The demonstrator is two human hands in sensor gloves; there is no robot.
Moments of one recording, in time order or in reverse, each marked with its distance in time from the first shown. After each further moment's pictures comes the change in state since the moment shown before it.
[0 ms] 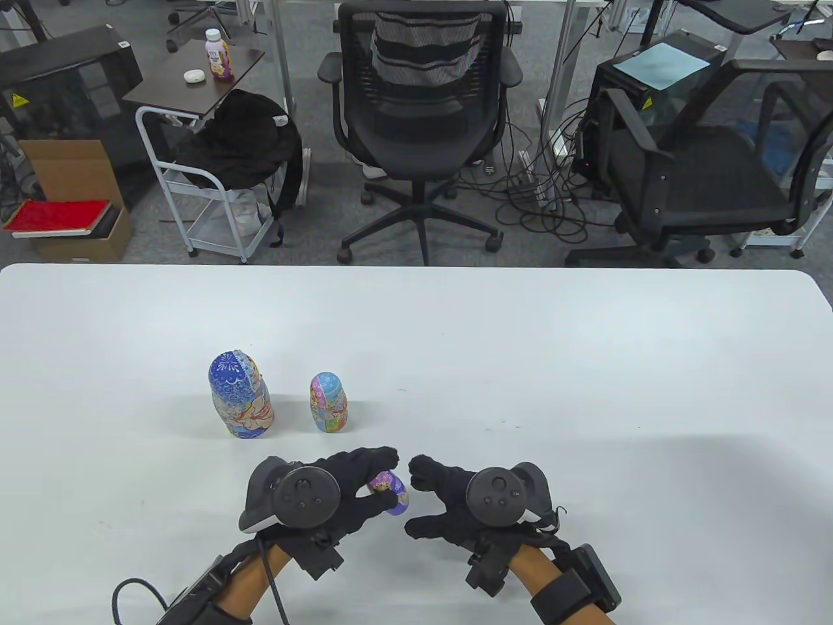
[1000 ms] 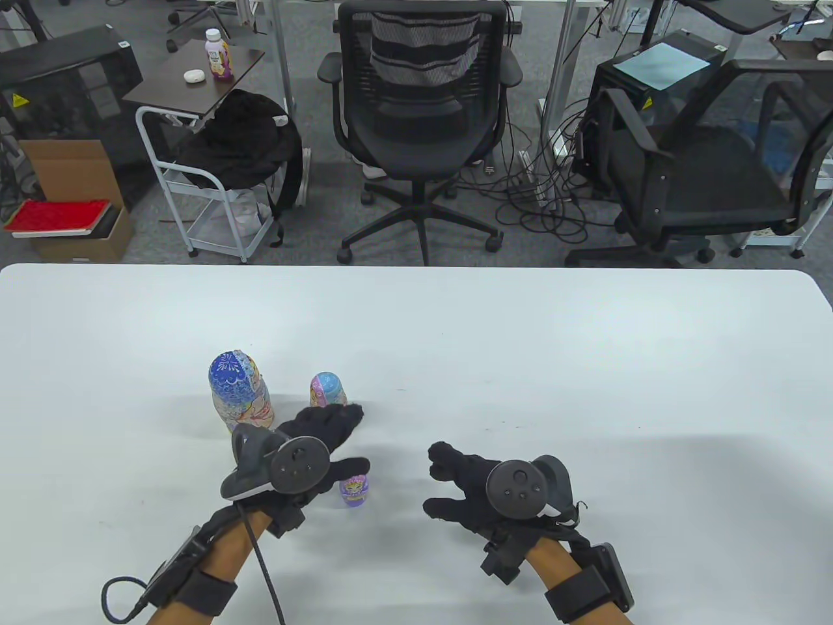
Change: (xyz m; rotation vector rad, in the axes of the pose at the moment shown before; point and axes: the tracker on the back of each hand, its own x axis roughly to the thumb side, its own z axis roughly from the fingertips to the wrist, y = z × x) left_hand -0.042 0.009 -0.007 -0.111 0.076 -0.307; right_hand -0.008 -0.029 0.006 -0.059 0.001 0.116
